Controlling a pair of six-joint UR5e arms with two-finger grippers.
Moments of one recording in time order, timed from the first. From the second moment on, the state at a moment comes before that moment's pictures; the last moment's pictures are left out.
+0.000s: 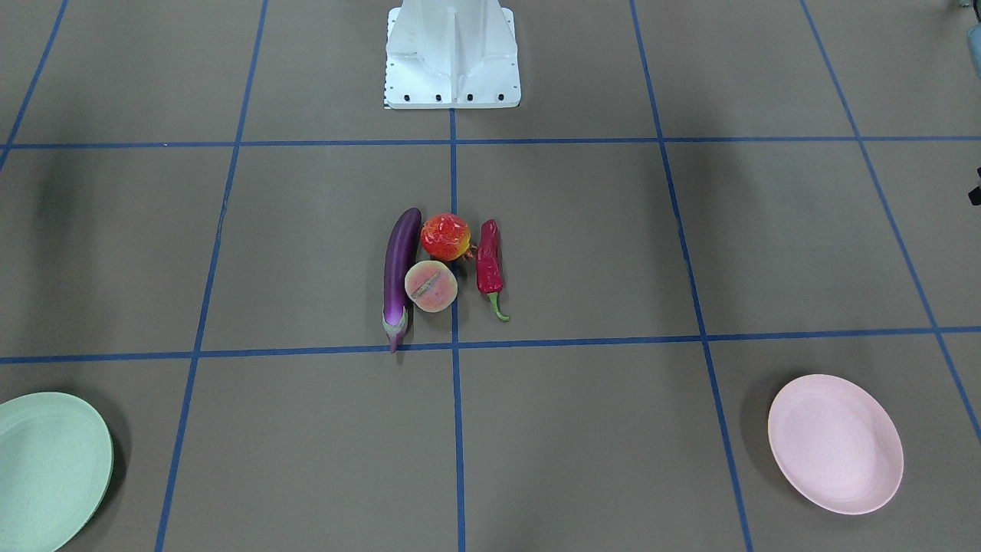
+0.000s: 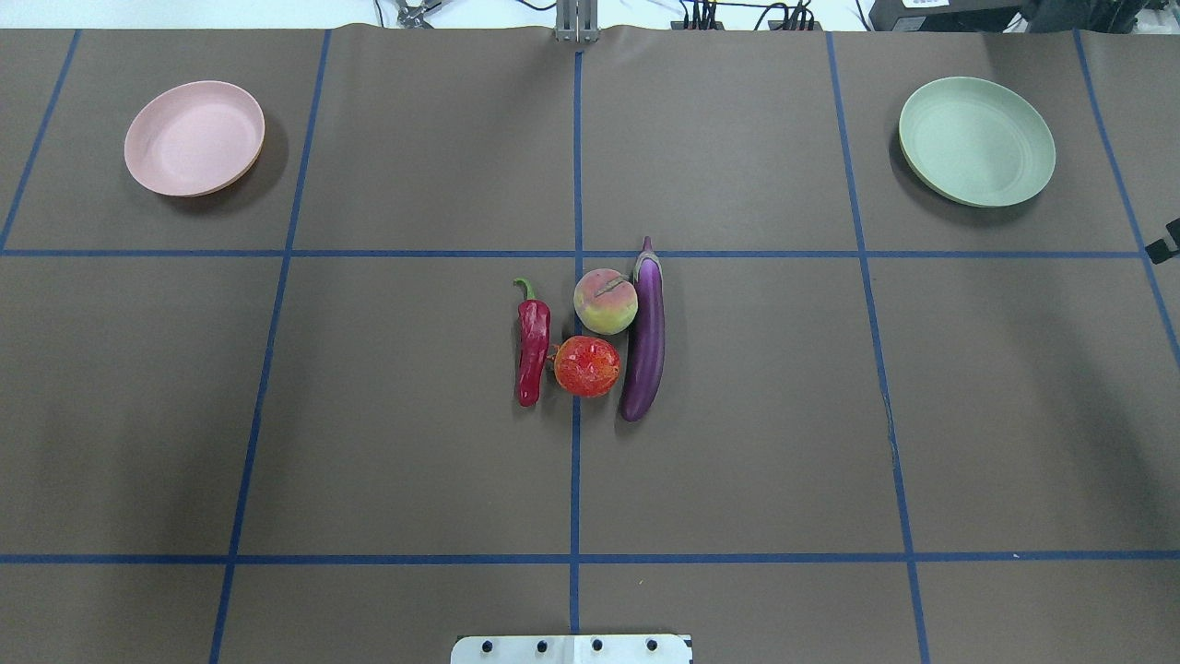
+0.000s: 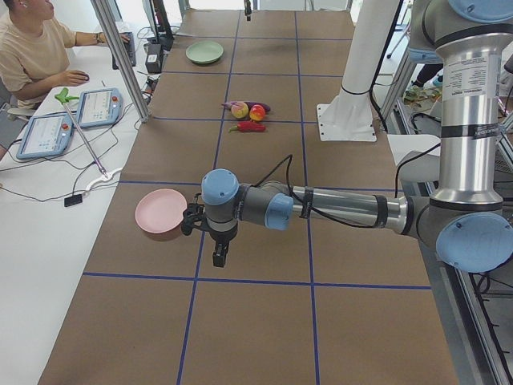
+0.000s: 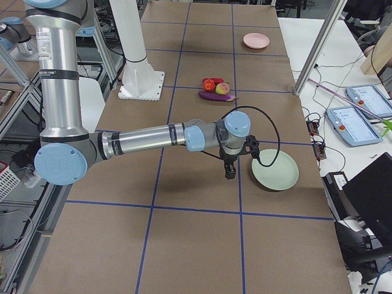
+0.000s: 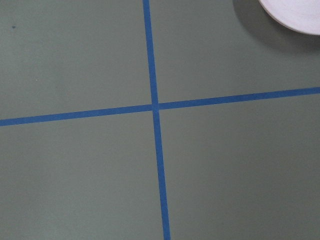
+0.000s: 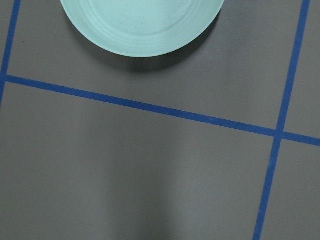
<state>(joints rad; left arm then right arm) -1.45 -1.50 -1.72 -1.70 -2.36 -0.12 1.36 -1.55 1.74 -1.54 2.45 0.10</state>
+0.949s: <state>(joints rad) -1.11 -1.63 -1.84 -1.81 -2.37 -0.54 1.29 -1.54 1.79 -1.53 2.46 0.13</state>
